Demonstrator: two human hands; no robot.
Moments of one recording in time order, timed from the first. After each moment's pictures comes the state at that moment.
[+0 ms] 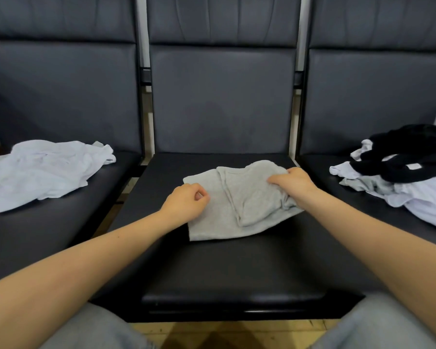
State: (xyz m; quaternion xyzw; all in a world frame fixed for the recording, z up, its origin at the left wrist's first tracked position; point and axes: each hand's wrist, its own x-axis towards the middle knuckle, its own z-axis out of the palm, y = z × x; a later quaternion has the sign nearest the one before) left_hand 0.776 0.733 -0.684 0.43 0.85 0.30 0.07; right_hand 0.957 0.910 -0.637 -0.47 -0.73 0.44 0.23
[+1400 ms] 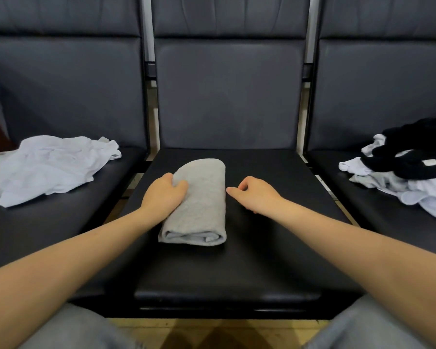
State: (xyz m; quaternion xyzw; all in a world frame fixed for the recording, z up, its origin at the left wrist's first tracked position) left_hand 0.759 0.700 -0.674 0.31 0.87 0.39 0.04; right_hand 0.917 0.846 -0.652 -0.34 -0.89 0.31 0.08
